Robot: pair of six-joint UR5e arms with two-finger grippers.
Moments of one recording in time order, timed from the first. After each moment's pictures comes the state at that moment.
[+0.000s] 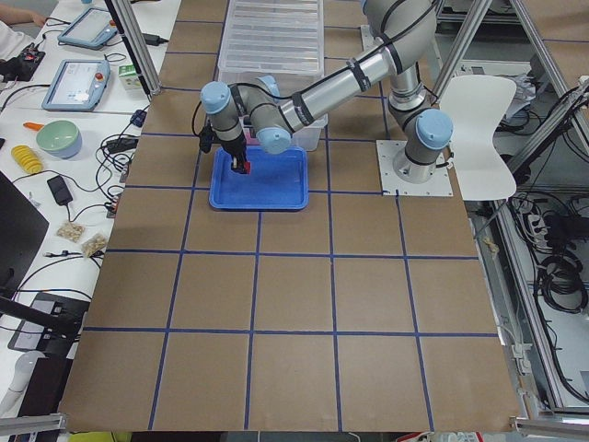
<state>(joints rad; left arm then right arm) -1.25 -1.94 -1.48 -1.37 1.58 0.36 1.10 -1.51 1.49 -1.54 -1.57 -0.55</state>
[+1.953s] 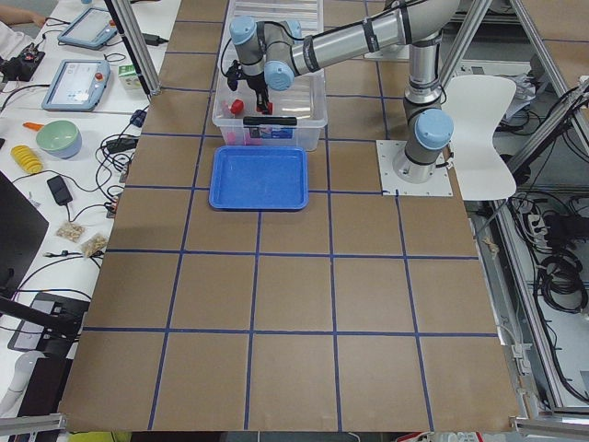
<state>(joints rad) -1.58 -1.89 -1.70 -1.29 1.51 -0.03 1.55 -1.52 1.46 -1.56 -1.57 0.07</state>
